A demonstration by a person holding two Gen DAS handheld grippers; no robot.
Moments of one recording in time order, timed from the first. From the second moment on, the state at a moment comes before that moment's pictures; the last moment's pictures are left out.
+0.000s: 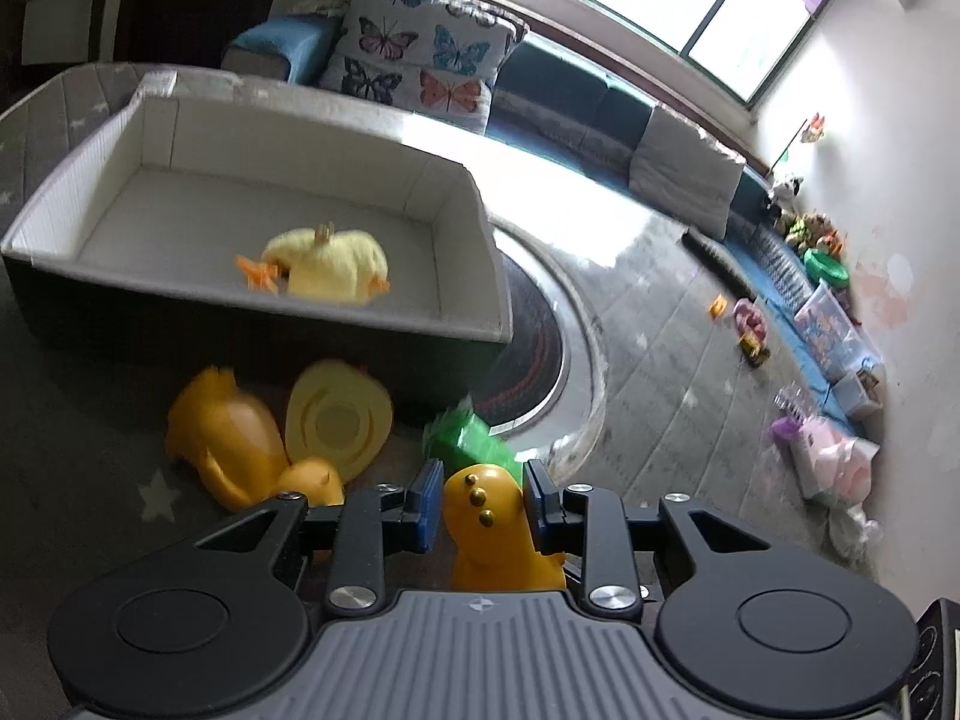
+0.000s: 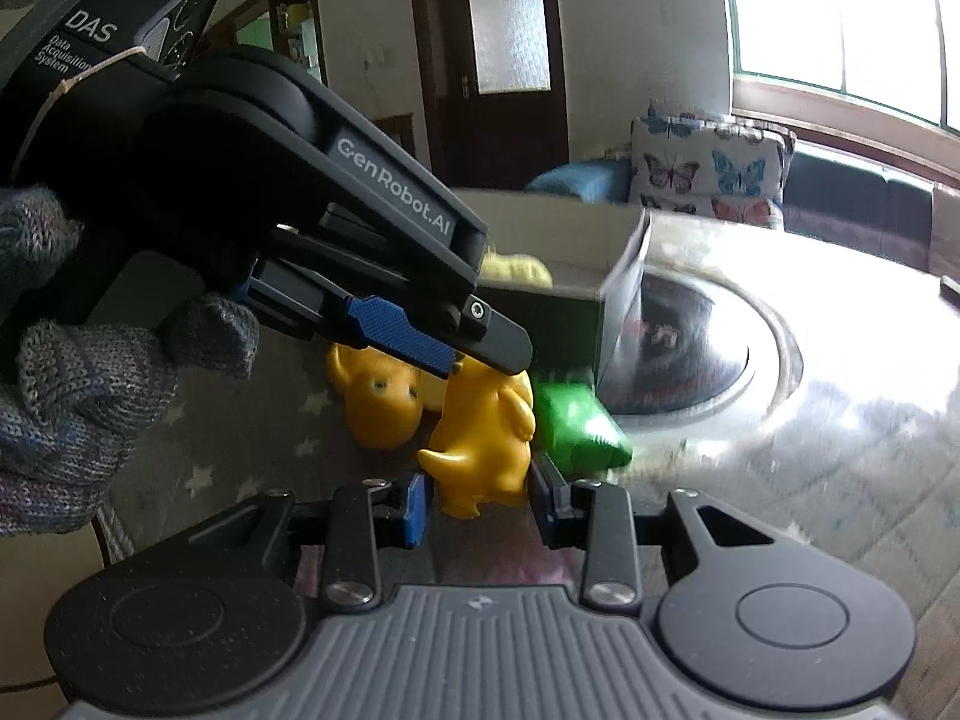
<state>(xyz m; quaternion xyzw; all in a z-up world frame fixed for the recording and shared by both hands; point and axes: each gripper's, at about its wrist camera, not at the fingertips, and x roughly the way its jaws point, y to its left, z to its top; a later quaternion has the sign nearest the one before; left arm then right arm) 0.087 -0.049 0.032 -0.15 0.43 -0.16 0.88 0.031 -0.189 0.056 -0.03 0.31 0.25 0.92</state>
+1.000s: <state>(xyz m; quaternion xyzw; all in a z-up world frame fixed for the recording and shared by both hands) 0.234 -0.032 0.030 -0.18 0.40 -0.16 0.89 0.172 -0.161 0.066 -0.04 0.29 0.22 0.93</state>
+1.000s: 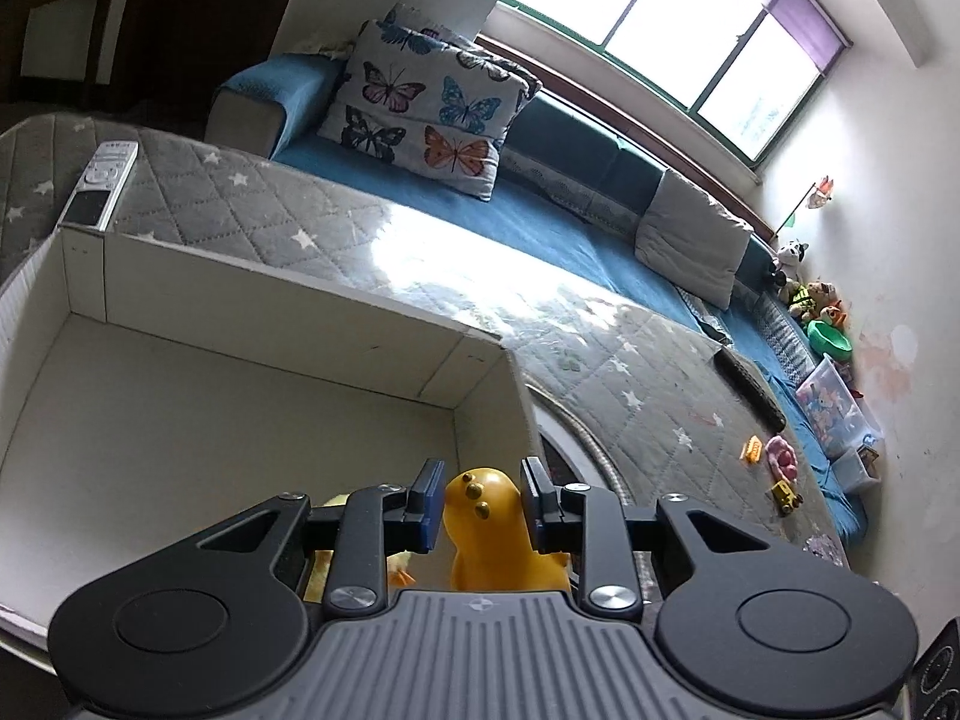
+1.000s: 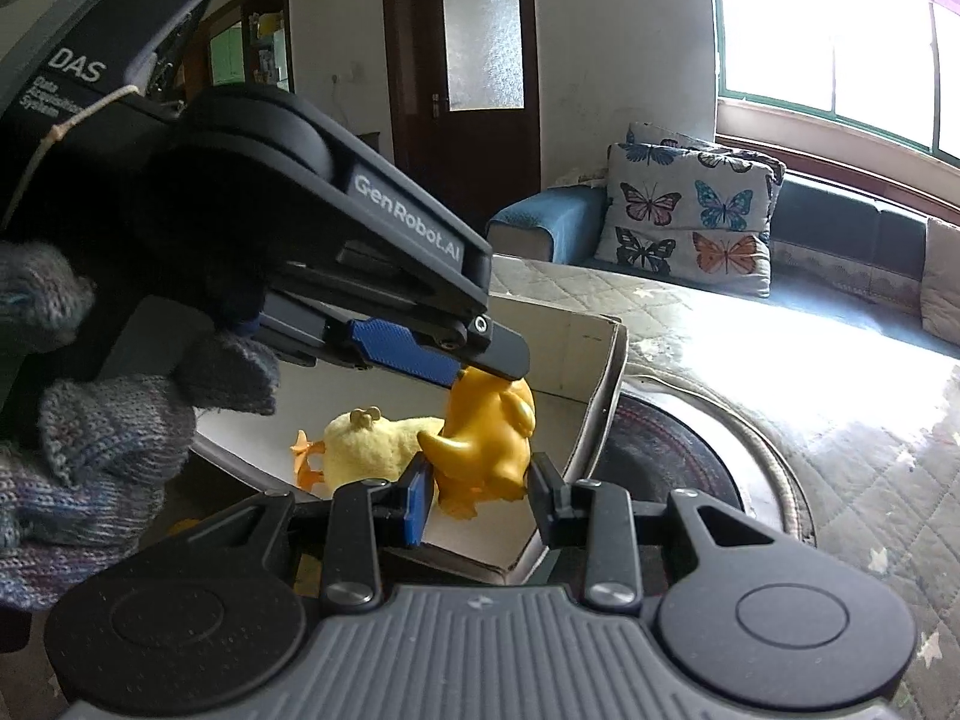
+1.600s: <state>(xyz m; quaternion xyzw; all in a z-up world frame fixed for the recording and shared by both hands) 0.234 -0.029 0.022 -0.19 0.40 -0.17 0.88 0.170 -0.160 0.064 -0.04 0.29 0.23 0.93</state>
